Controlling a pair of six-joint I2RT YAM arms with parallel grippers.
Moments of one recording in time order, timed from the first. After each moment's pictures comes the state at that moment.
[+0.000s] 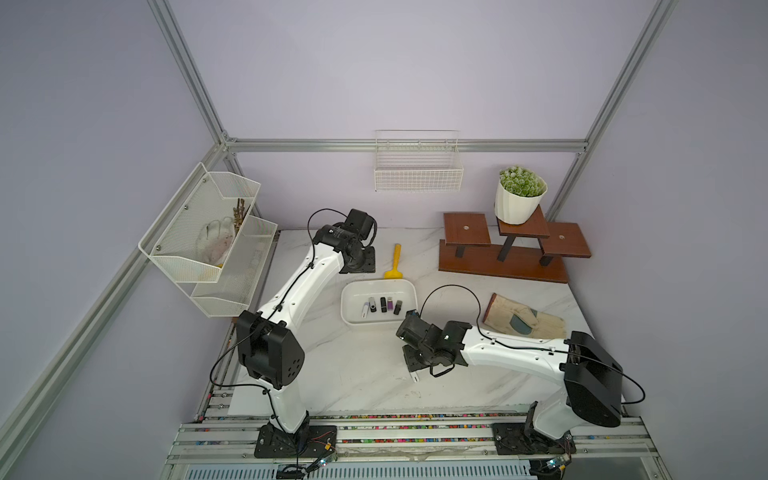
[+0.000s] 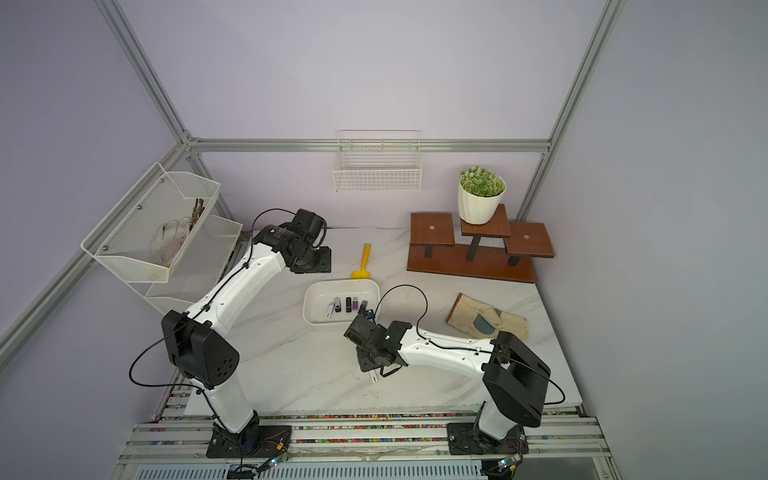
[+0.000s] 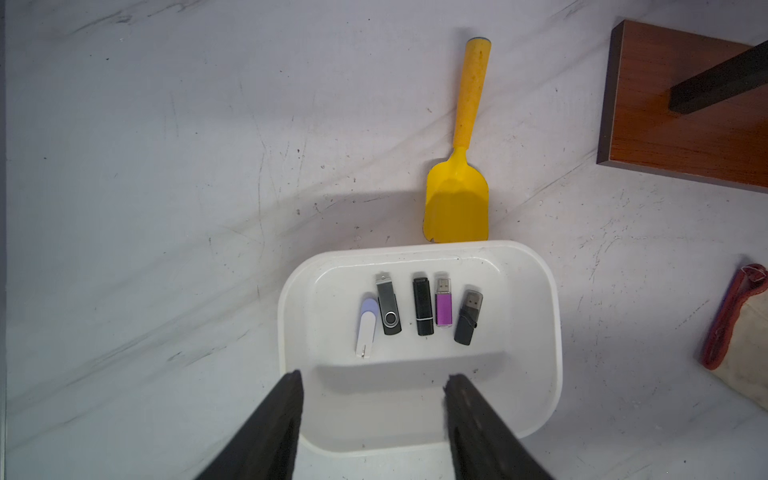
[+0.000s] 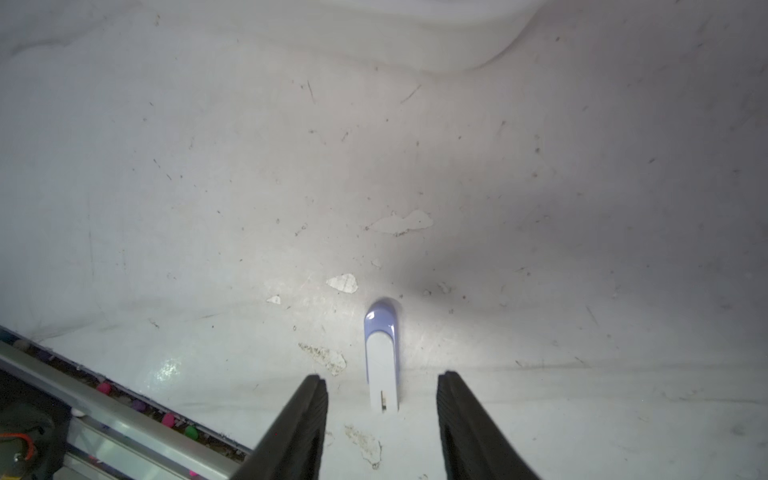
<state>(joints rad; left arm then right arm) -0.40 1.79 1.84 -1.11 -0.16 -0.41 1.05 1.61 1.07 -0.66 0.11 0.74</state>
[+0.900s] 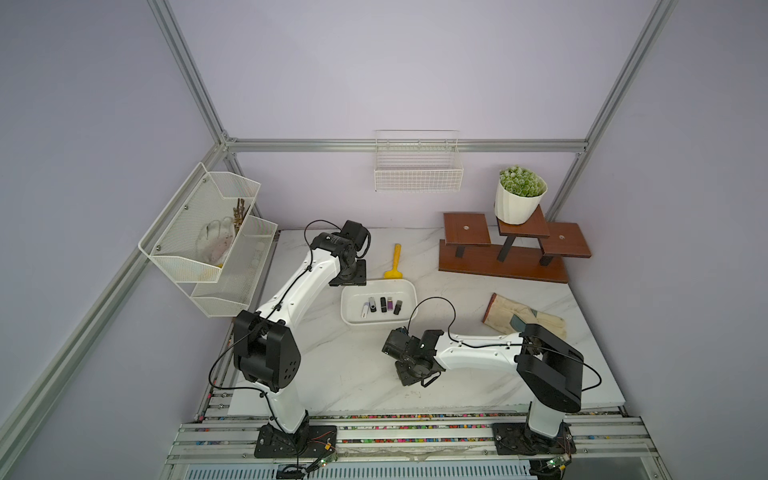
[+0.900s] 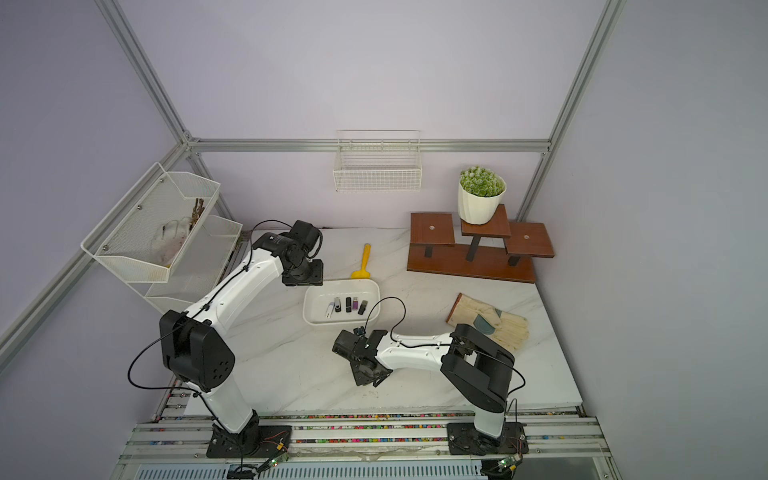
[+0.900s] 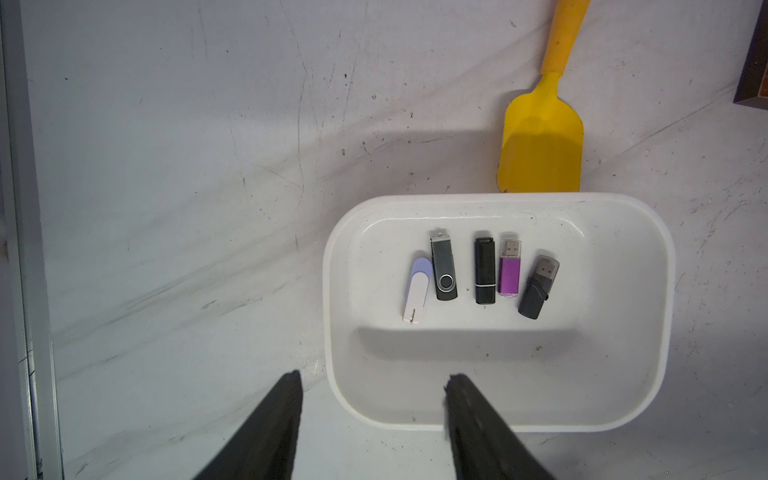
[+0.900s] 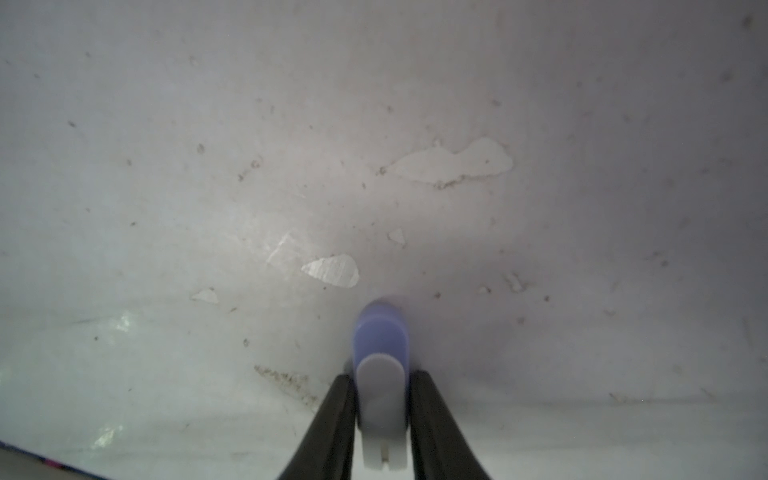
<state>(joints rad) -0.37 1.77 1.70 -1.15 -0.19 -0.41 1.10 1.80 1.12 -0.68 0.09 0.73</state>
